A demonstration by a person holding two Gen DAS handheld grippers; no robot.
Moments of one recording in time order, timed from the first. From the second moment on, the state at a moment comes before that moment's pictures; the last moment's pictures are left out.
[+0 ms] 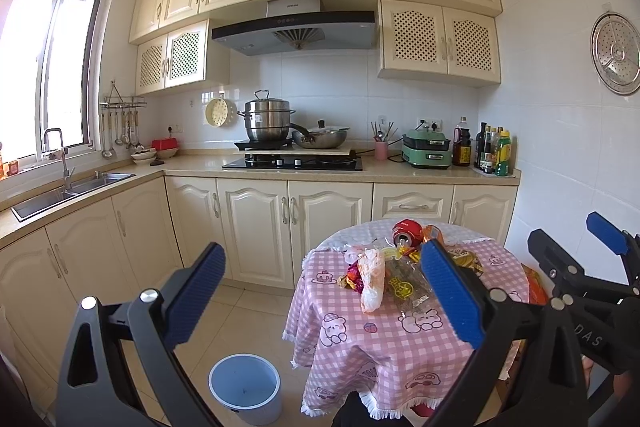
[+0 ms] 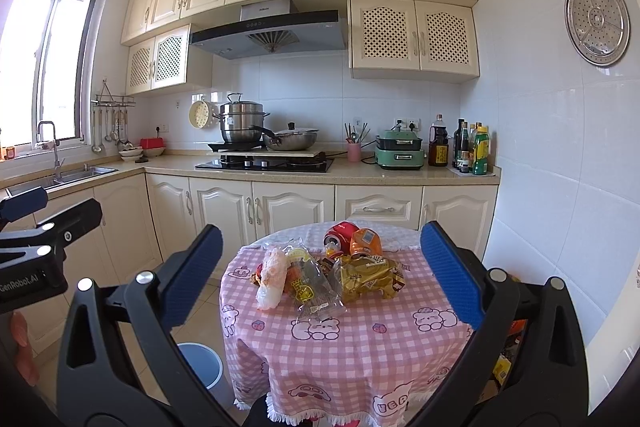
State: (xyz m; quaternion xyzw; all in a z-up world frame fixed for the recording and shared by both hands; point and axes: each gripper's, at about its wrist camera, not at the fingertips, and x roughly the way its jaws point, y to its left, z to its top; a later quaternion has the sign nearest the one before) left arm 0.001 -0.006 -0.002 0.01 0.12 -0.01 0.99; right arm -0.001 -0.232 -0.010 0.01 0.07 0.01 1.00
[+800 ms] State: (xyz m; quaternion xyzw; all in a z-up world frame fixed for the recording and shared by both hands) left arm 0.001 -0.005 -0.008 0.01 0.12 -0.01 0.99; right arm 0.000 -0.227 -0.018 0.01 0.07 0.01 1.00
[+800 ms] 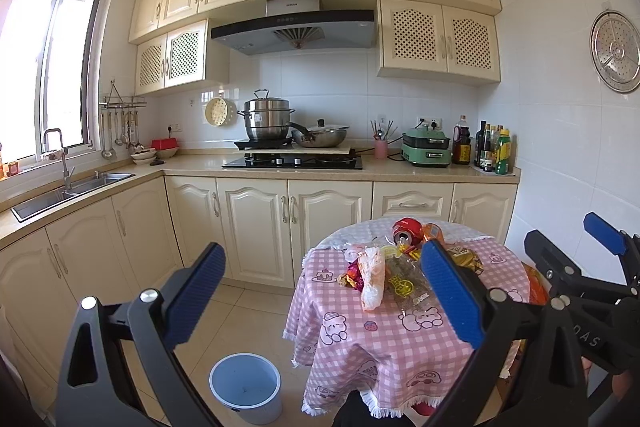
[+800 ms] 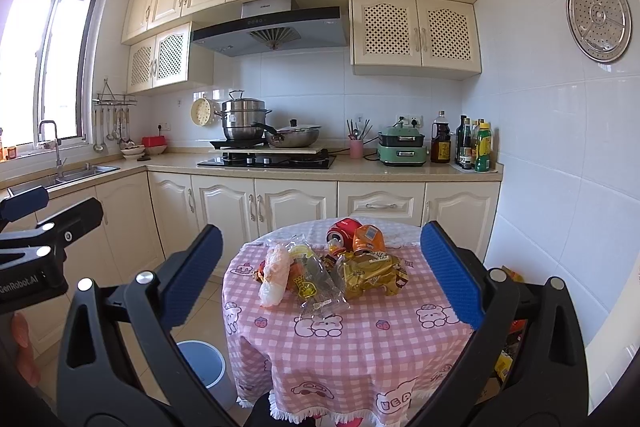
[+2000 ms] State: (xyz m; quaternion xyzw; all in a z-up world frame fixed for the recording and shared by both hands) left arm 0.002 -0.006 -0.011 0.01 0.12 -0.01 0.99; right arm 0.001 -0.221 -0.018 0.01 0.08 0.02 1.00
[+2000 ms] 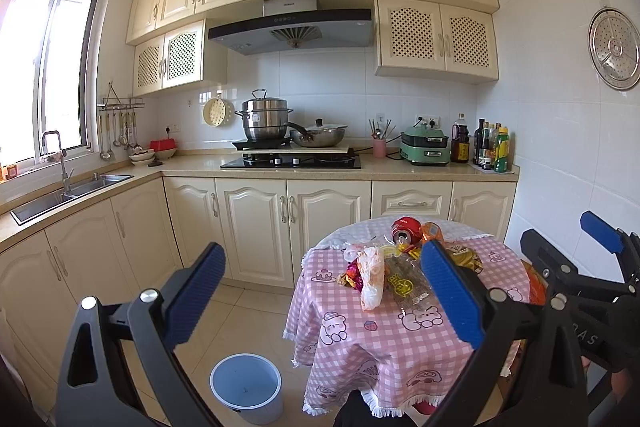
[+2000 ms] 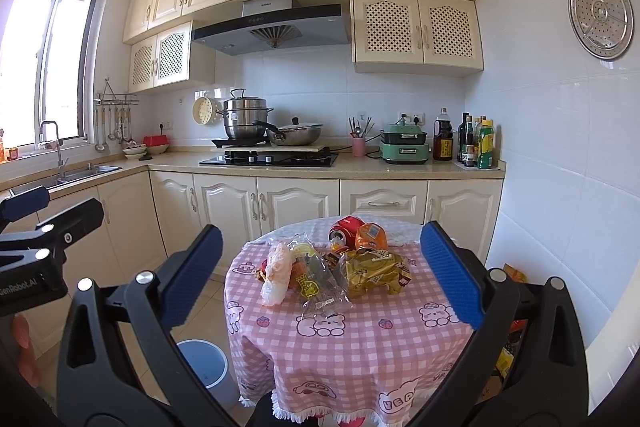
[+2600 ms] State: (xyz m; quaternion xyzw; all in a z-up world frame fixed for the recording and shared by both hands) left arm 0.006 -0.004 -0.015 0.02 0.13 -0.01 0.99; right arm 0.007 -0.224 -0.021 0.02 0.09 0.02 1.00
